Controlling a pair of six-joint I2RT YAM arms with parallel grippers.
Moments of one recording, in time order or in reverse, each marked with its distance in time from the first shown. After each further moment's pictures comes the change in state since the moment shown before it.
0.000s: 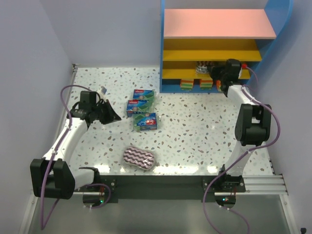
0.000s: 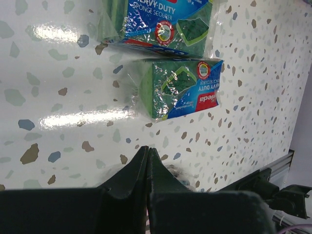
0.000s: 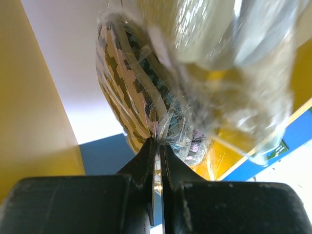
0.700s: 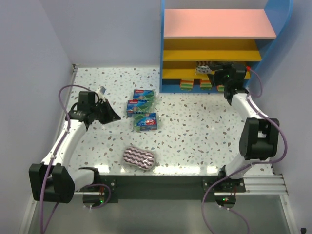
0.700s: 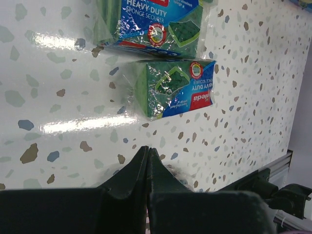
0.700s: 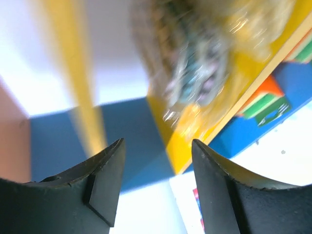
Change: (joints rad) left arm 0.000 -0.037 0.000 -0.005 0.001 0.000; right arm -0.008 -0.199 -0.173 0.018 -0.063 -0.009
